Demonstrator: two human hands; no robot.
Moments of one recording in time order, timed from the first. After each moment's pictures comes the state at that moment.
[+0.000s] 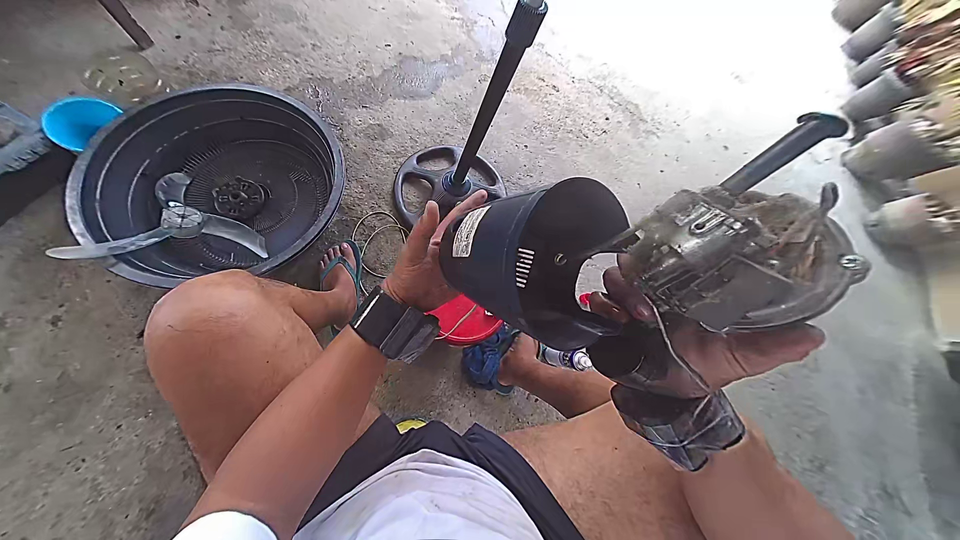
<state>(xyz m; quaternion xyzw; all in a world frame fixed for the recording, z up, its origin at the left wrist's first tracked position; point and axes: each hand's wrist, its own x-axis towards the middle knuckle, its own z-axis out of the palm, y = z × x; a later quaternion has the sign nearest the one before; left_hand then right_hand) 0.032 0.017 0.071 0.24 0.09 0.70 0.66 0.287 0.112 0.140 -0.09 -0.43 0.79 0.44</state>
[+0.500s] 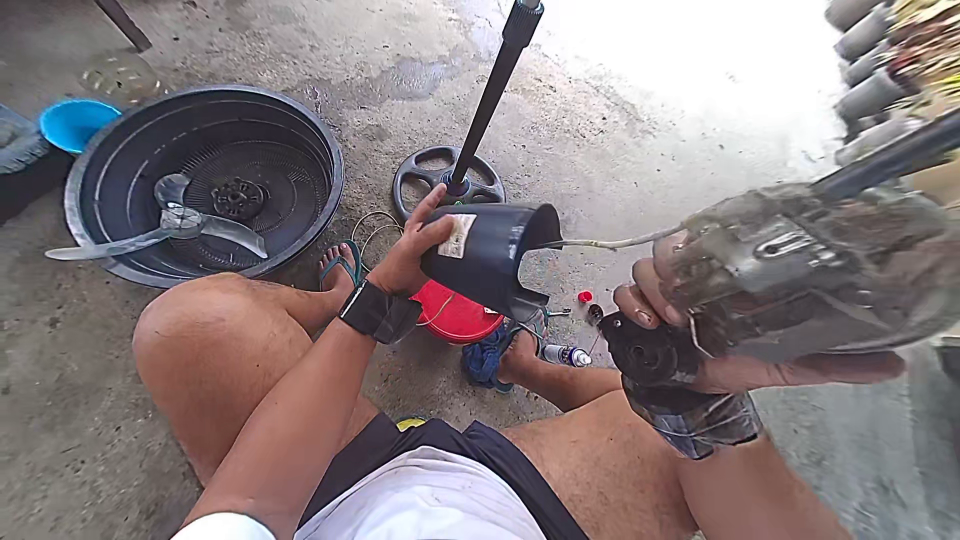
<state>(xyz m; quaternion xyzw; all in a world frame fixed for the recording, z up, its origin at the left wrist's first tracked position) 0.010 0.017 0.049 0.30 0.33 0.70 0.55 0.296 0.120 0.154 -0.03 -0.49 0.77 0.41</state>
